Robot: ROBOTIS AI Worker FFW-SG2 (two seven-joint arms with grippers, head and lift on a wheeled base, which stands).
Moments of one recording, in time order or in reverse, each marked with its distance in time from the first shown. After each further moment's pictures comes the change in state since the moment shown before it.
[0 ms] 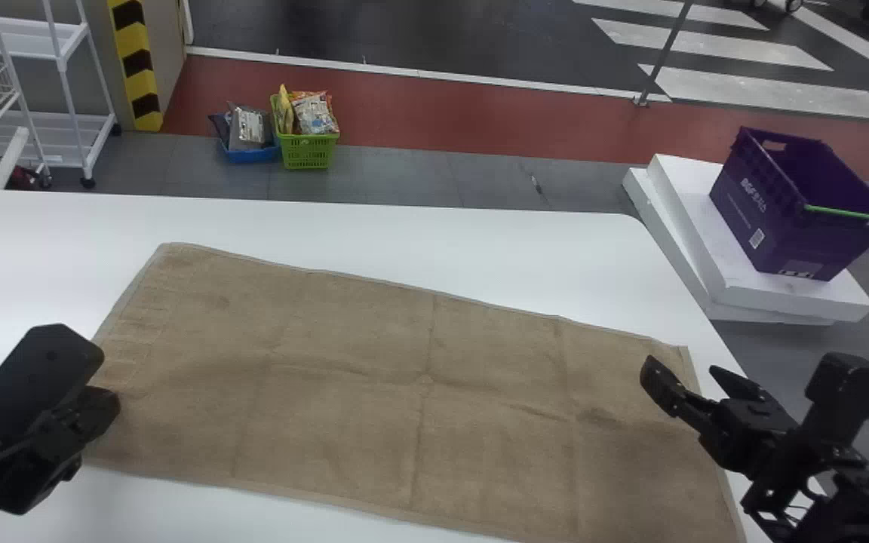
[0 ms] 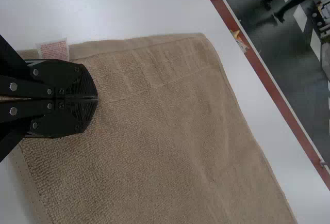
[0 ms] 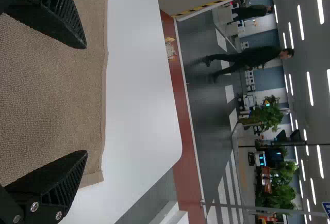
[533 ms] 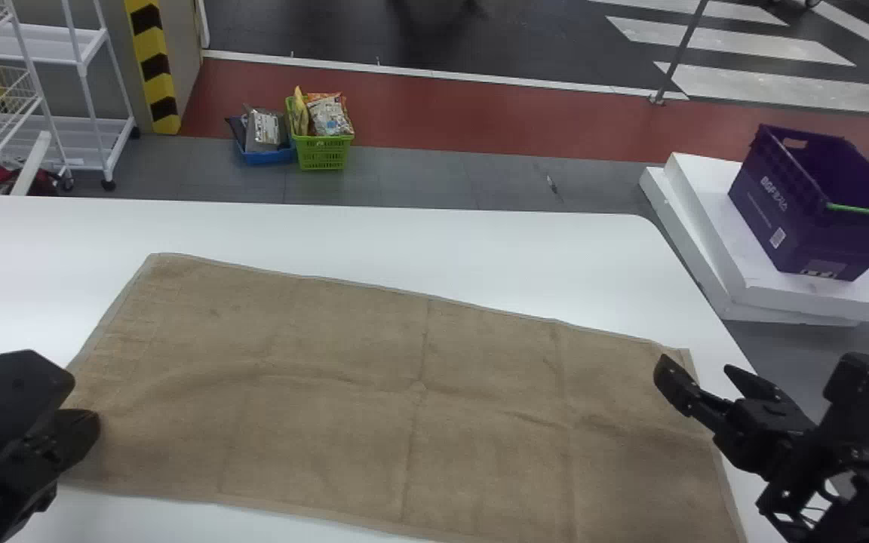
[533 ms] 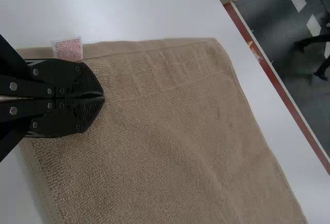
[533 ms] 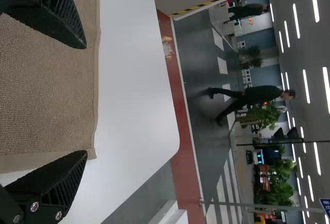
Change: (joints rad) left arm 0.087 -0.001 0.079 -0.074 0.000 -0.009 -0.044; right arm -0.005 0.000 0.017 0.006 -0.003 -0.004 -0.002
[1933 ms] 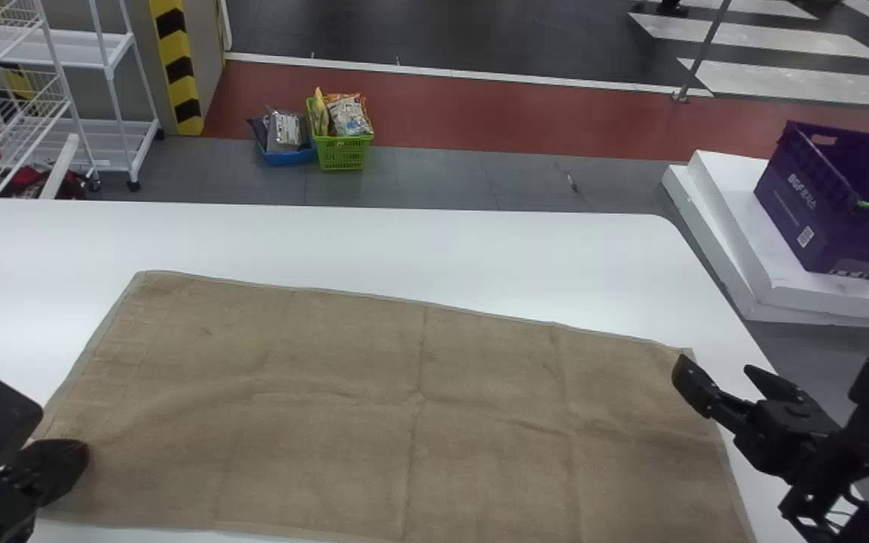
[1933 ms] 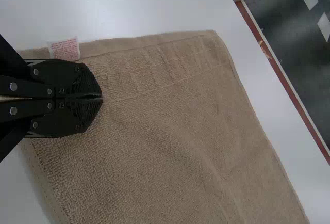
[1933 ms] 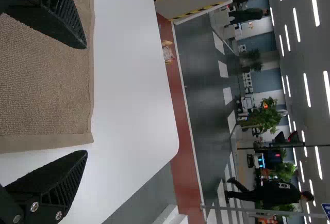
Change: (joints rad) left arm 0.089 0.000 0.080 -0.084 0.021 -0.014 -0.072; right arm 0.003 0.000 0.008 -0.004 -0.006 -0.001 0.000
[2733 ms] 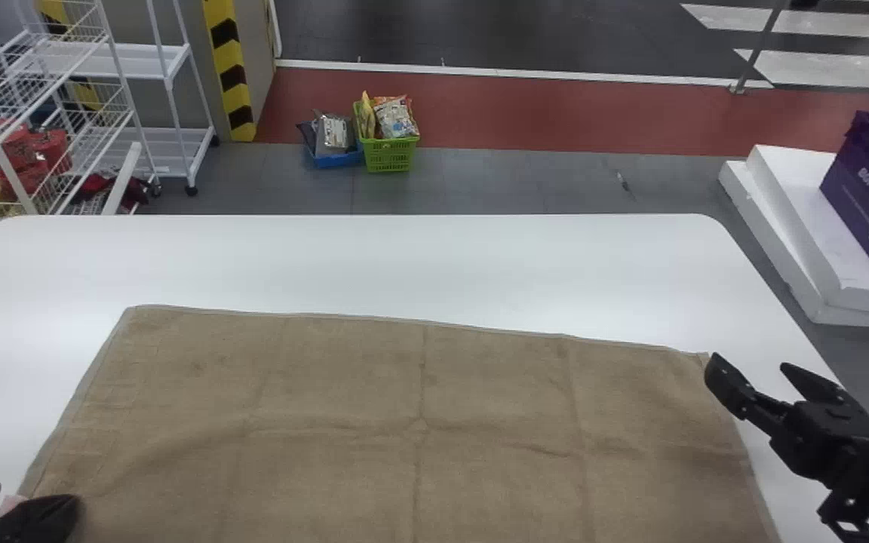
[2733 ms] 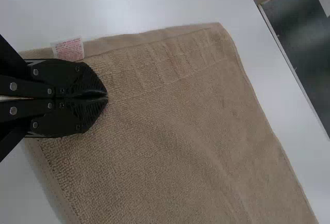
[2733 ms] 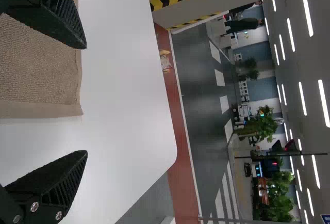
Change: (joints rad) left arm 0.186 0.000 0.164 -0.094 0.099 -0.066 -0.034; right arm -0.020 0.000 0.056 0.059 0.000 -0.057 -0.002
